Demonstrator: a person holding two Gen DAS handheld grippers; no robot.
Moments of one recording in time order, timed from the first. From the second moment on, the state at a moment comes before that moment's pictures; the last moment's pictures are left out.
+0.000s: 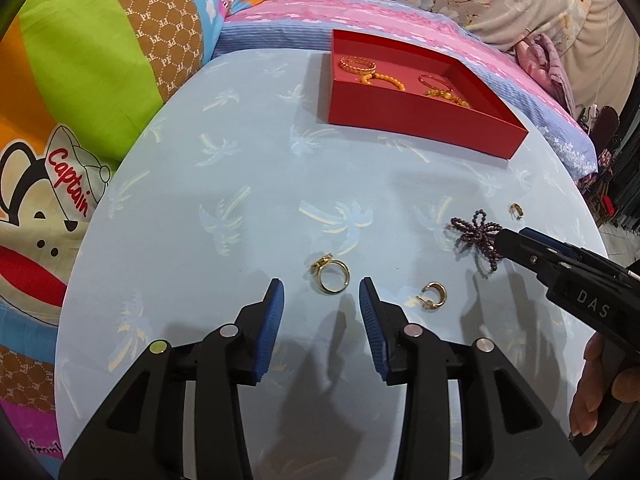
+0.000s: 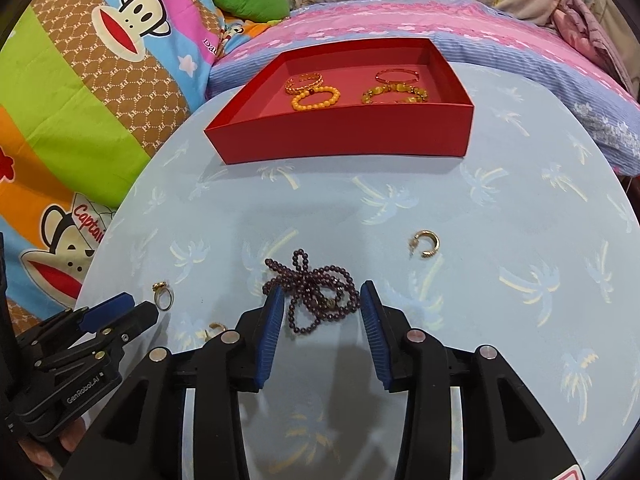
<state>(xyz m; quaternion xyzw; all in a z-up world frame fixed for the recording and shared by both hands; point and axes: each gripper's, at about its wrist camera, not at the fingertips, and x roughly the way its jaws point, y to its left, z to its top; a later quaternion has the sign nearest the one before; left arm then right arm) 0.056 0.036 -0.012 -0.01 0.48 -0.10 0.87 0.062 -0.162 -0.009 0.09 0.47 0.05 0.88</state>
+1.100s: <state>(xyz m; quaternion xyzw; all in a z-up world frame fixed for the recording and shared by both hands) 0.073 0.026 -0.023 -0.02 0.47 -0.11 0.87 0.055 -0.169 -0.013 0.11 0.47 0.05 0.87</state>
